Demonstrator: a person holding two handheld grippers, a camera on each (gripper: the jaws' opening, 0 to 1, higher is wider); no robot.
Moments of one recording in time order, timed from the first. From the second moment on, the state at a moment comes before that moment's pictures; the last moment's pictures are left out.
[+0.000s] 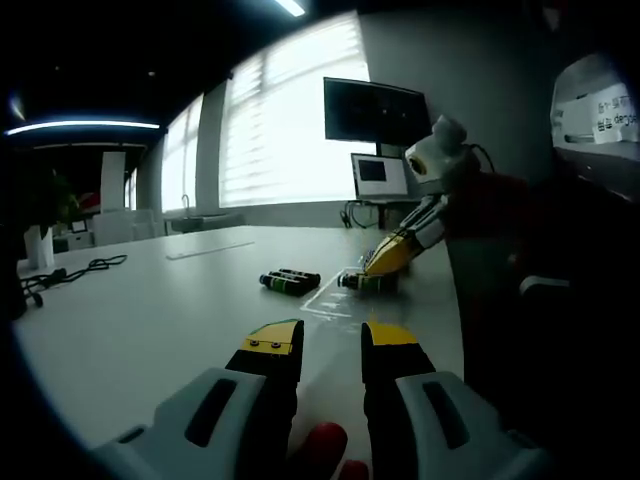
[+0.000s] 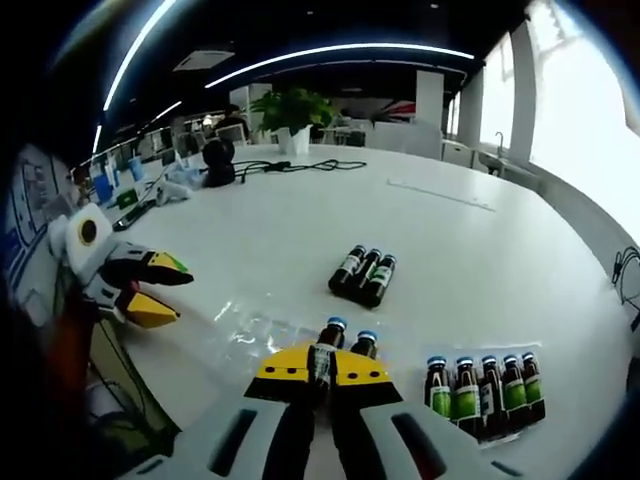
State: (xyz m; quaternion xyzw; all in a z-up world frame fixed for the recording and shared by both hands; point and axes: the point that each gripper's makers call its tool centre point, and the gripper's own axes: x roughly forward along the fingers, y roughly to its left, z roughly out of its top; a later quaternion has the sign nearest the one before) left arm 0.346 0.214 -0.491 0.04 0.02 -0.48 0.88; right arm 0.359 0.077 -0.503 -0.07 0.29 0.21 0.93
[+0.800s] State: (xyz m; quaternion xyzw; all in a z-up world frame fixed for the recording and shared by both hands) left arm 0.346 0.214 -0.491 0.04 0.02 -0.48 0.88; right arm 0.359 0.078 -0.505 -0.10 0.29 0.21 0.93
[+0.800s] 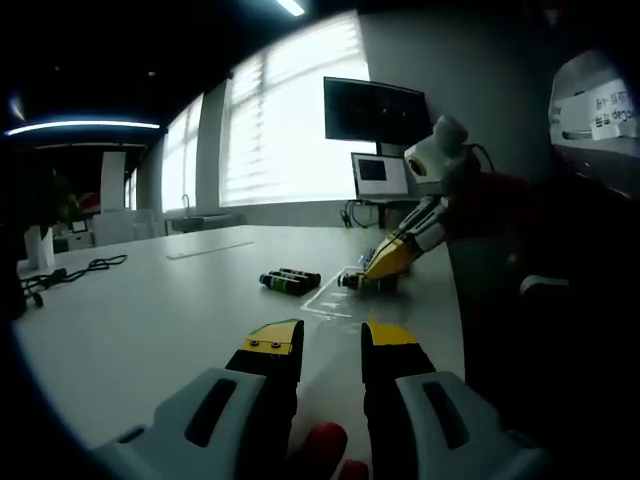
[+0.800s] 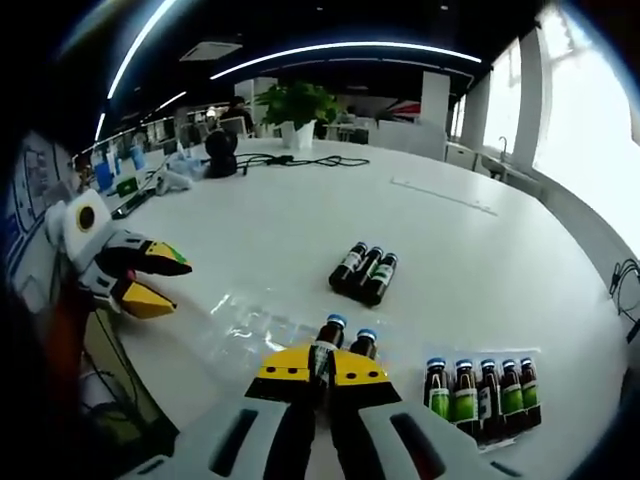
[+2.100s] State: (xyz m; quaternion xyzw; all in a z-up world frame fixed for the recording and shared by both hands) left arm 0.346 0.214 -0.491 0.04 0.02 -0.48 0.88; right arm 0.361 0.082 -0.506 -0.11 0.26 0.20 0.94
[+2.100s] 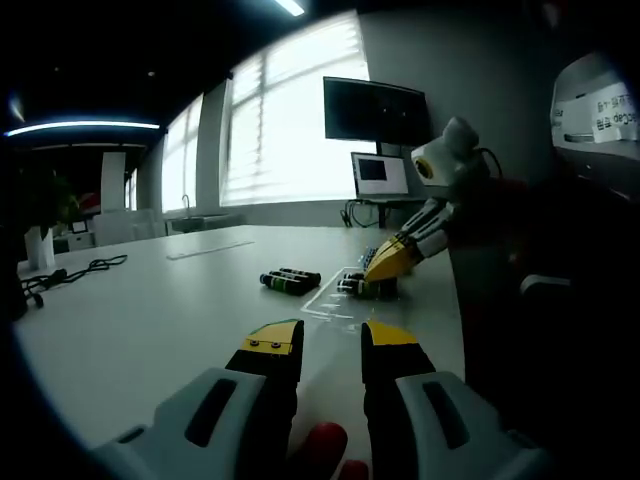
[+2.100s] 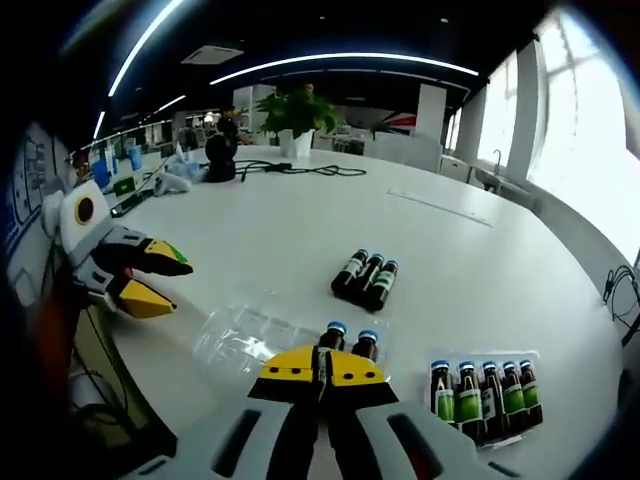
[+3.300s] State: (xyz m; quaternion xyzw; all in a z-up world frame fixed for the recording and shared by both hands) left arm 0.346 0.214 -0.492 0.04 0.02 -0.48 0.88; right arm 0.356 0.067 -0.477 -0.07 0.18 0.22 0.95
